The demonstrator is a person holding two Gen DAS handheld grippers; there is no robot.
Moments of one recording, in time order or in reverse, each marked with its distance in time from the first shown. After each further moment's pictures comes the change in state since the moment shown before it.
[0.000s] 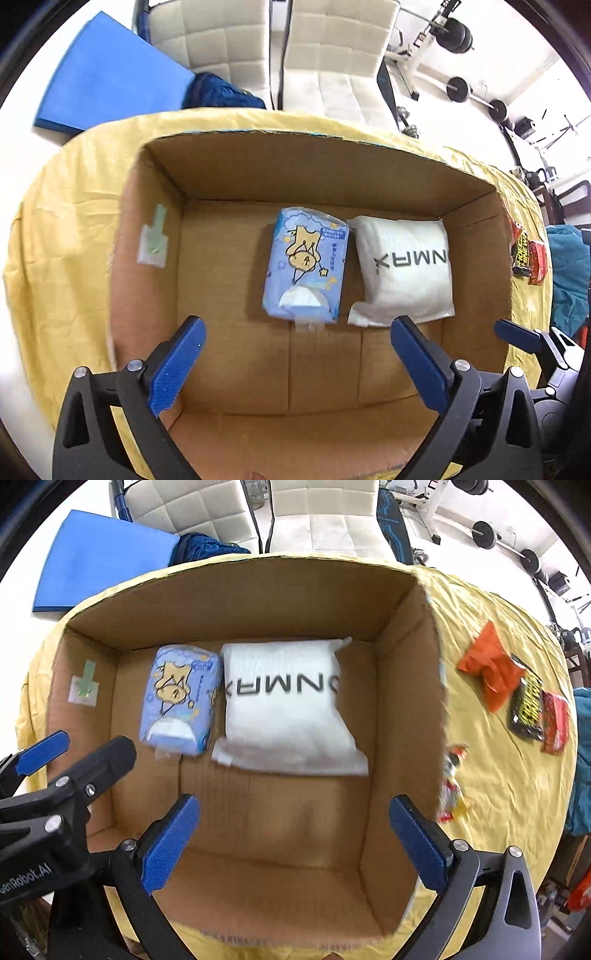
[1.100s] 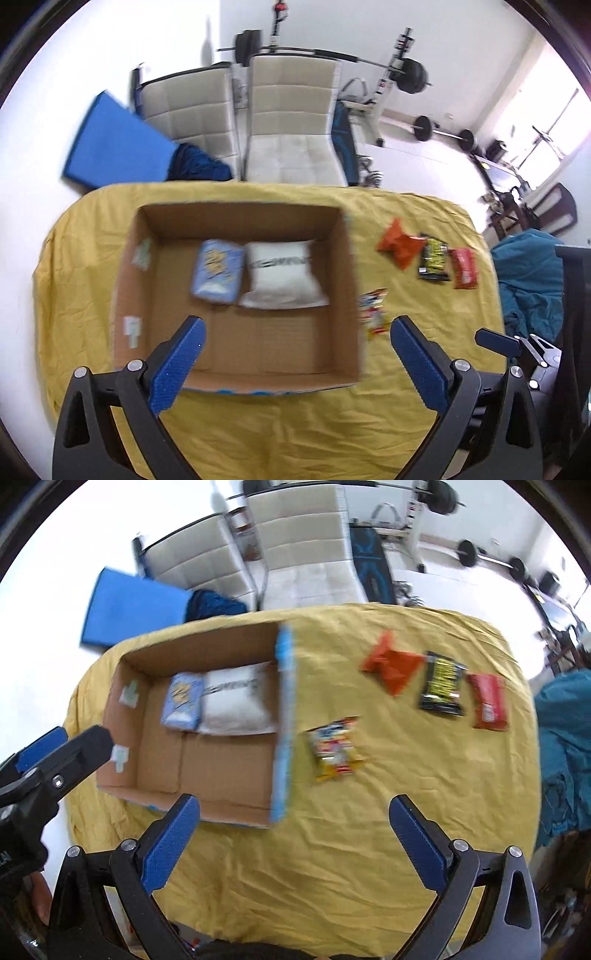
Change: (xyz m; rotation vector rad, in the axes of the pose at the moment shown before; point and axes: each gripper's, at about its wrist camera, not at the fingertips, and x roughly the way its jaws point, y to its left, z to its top) left arm -0.127 -0.164 -0.032 0.065 -0.221 -0.032; right arm -0.131 -0.152 -0.076 0.047 -0.178 0.103
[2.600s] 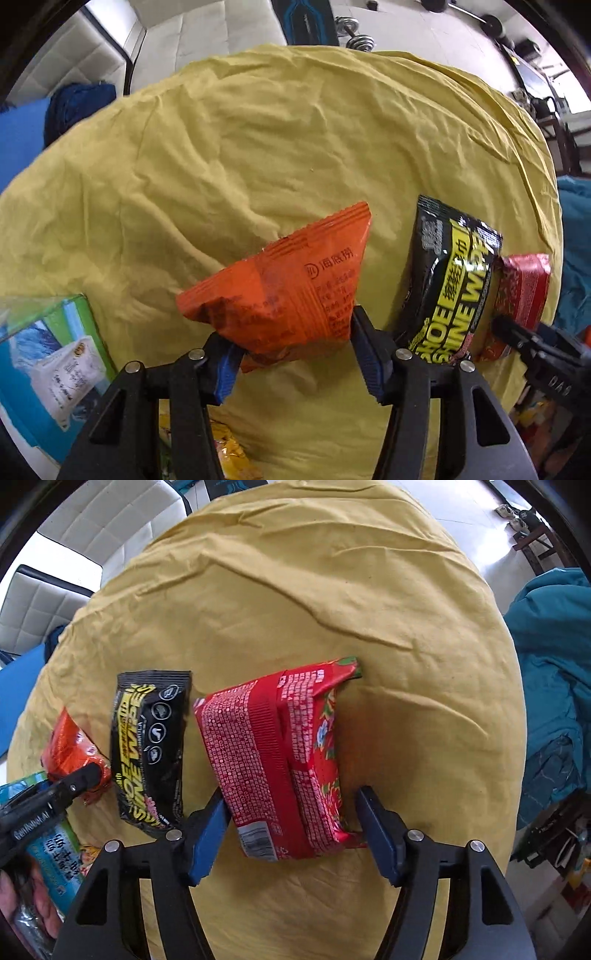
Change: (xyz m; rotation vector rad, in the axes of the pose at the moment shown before) left arm 0.352 -0.187 0.095 0.033 0.565 0.043; right arm 0.223 -0.368 0.122 0.309 0.342 -0.045
